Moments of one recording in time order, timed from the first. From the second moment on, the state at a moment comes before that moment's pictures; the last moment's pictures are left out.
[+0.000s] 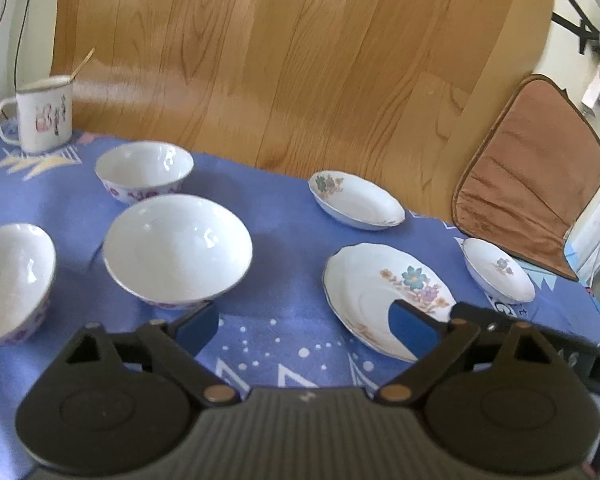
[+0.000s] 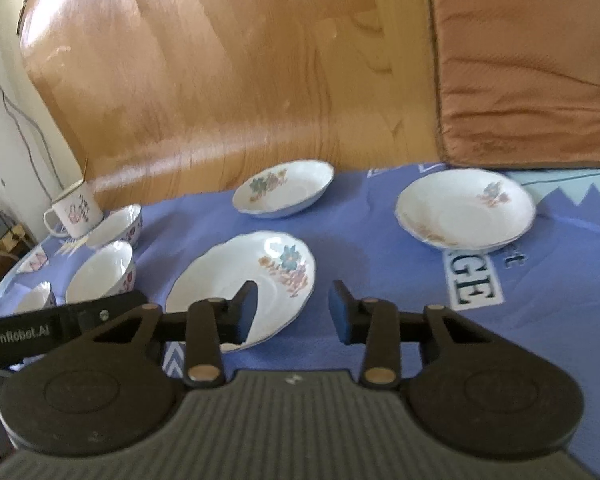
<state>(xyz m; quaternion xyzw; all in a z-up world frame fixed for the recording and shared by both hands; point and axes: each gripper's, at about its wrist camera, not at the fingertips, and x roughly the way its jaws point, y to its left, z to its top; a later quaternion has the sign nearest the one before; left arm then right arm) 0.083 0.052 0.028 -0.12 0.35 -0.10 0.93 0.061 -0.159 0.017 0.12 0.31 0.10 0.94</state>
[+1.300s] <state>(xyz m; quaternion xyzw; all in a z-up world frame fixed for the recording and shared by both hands) 0.091 0.015 0.014 -0.12 0.36 -0.15 0.91 0.040 -0.188 0.003 0.19 0.35 0.10 0.91</state>
